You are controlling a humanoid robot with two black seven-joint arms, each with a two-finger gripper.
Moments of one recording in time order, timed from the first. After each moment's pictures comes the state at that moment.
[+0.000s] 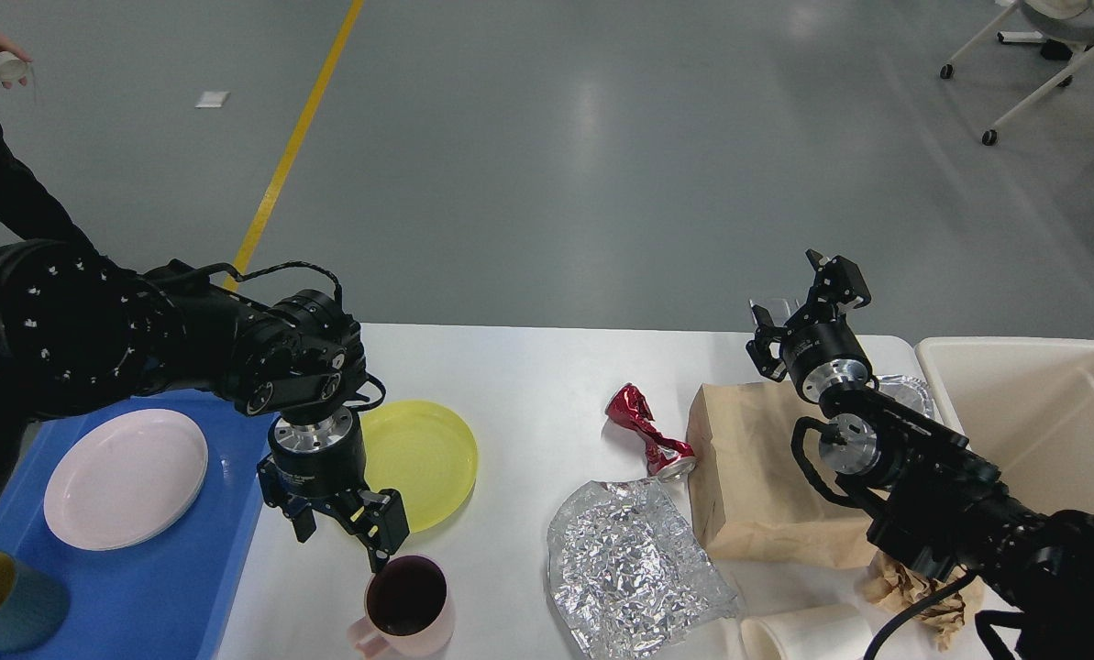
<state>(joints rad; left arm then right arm) -1.53 0.05 1.11 -0.88 0.54 -0.96 -0.23 0.77 -0.12 0.38 0.41 0.22 0.12 0.47</state>
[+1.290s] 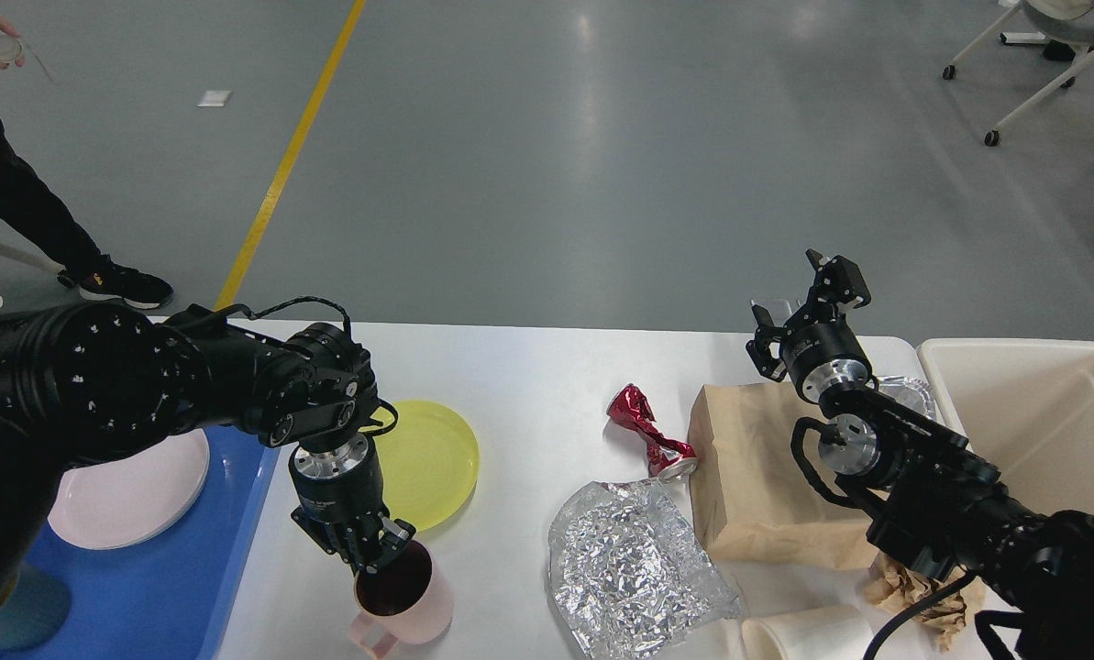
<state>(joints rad) -1.40 0.02 1.07 -0.75 0.53 -0.96 -0.24 0.77 -0.12 0.38 0.41 0.22 0.12 0.47</state>
